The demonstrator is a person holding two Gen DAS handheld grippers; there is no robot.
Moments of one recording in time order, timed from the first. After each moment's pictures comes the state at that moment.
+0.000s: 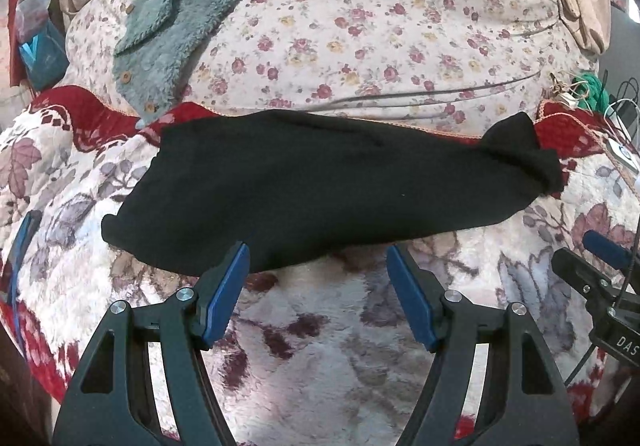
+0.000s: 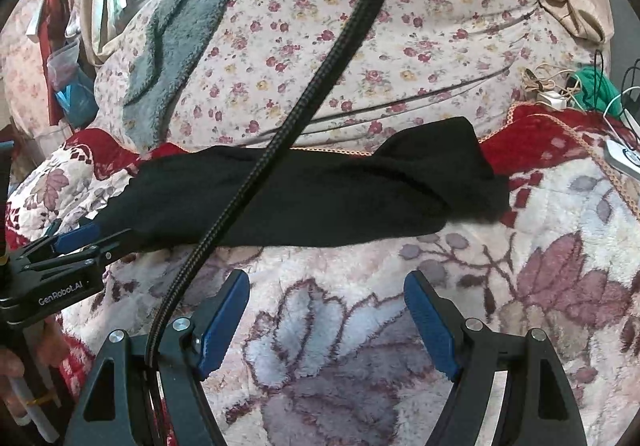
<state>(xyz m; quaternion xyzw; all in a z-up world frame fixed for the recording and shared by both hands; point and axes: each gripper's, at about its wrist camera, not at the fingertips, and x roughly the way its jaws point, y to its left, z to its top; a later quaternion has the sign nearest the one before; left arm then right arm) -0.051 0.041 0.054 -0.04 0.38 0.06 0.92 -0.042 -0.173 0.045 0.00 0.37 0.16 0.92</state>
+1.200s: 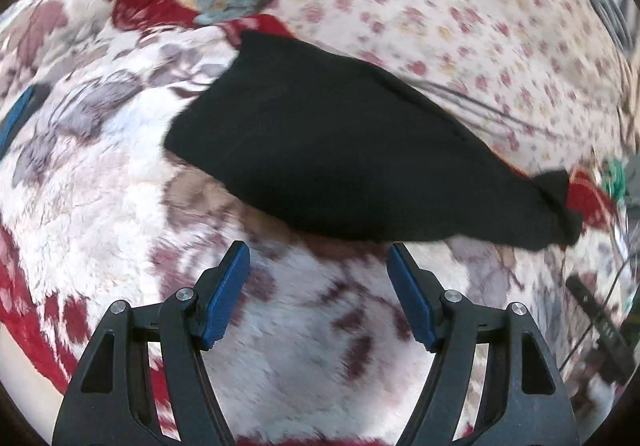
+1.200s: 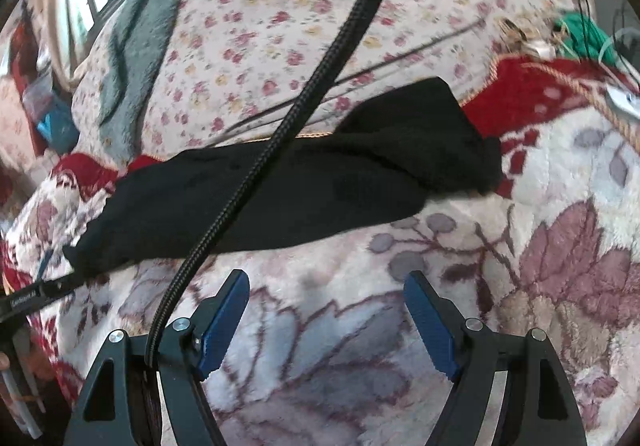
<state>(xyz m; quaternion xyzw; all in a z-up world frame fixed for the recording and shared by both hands) -0.062 0.157 0.021 -0.22 0.44 0.10 0.86 0.001 -0.212 0.015 0.07 0.42 0.14 0.90</state>
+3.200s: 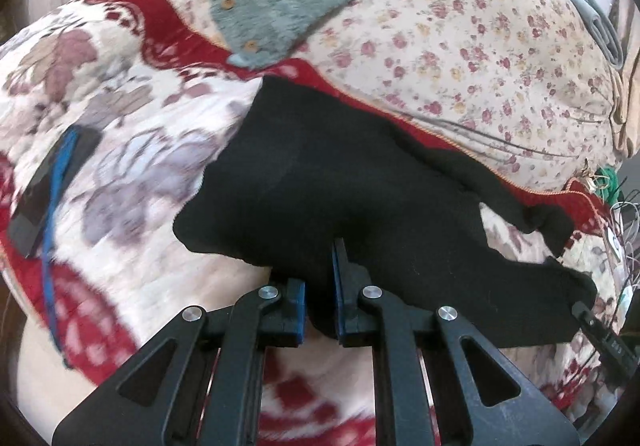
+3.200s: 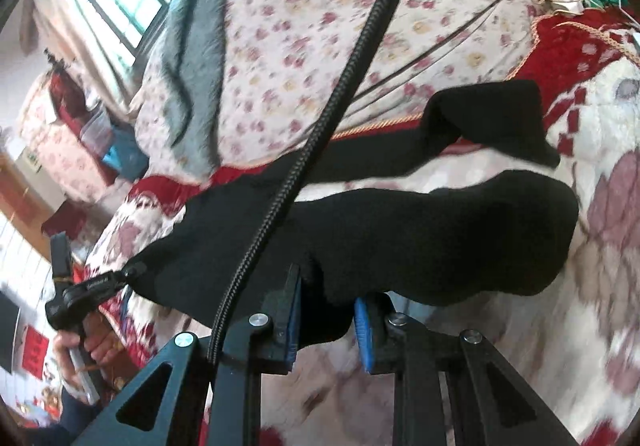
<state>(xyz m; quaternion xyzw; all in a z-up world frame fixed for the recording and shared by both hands) -0.096 0.216 0.057 -0.19 0.42 0.09 0.88 -0.040 -0.205 0.032 0.19 0.42 0.29 0.84</state>
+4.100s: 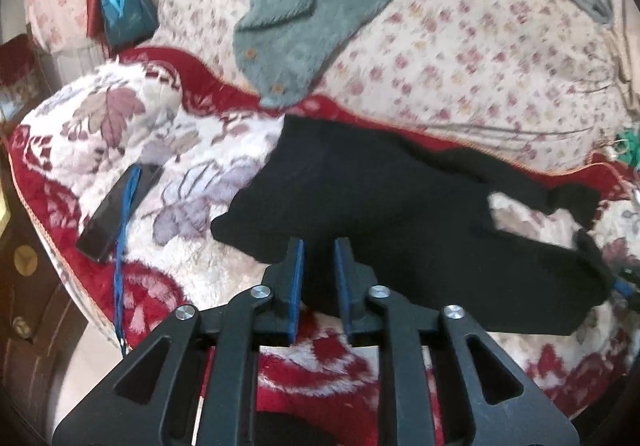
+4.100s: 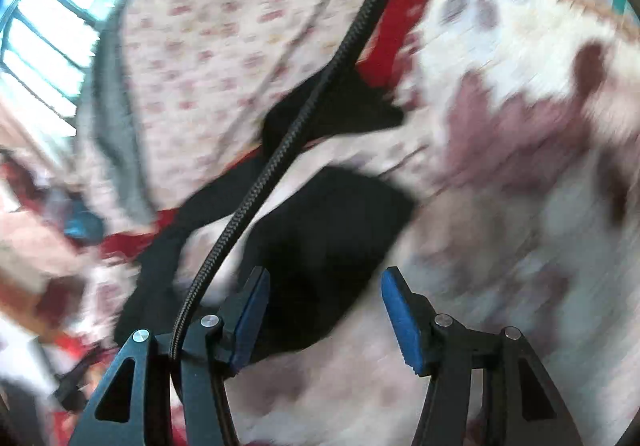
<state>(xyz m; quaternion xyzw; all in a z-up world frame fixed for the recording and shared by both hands) -0.150 0.179 0.085 -0.09 0.37 0.14 0.91 -0.012 -0.320 -0.003 0.26 0.45 0.12 0.84</state>
